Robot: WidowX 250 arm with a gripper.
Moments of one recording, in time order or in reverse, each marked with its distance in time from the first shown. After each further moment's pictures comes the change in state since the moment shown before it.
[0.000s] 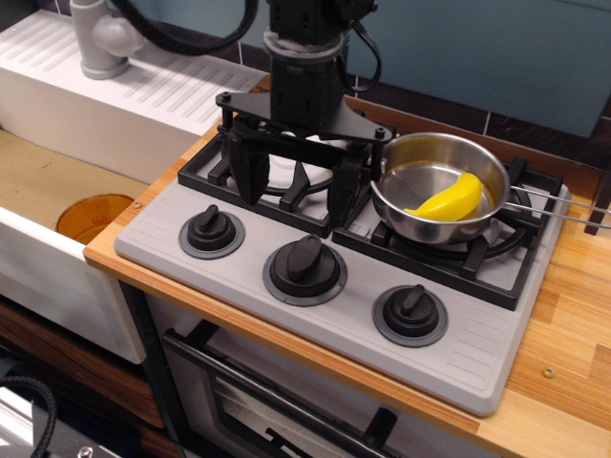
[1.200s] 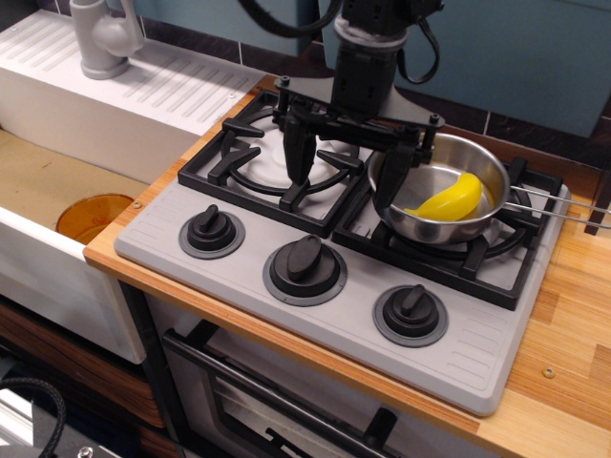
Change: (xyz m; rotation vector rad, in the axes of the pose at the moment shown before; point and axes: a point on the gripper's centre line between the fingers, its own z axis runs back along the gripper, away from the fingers) arm 0.035 -0.020 -0.007 0.061 0.013 0.049
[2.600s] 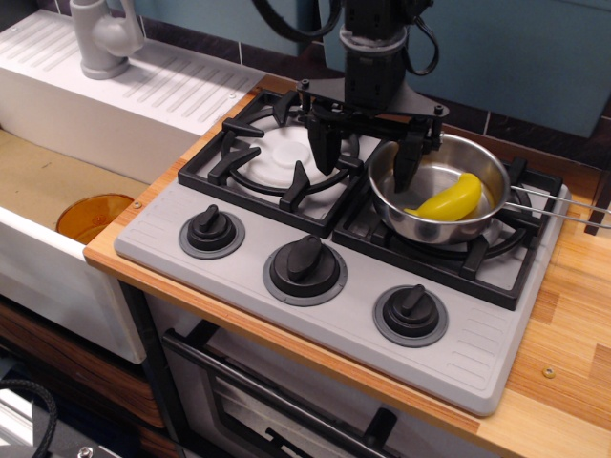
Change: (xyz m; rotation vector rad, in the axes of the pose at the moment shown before) arm 0.042 -0.006 -0.020 -0.113 -0.107 -0.069
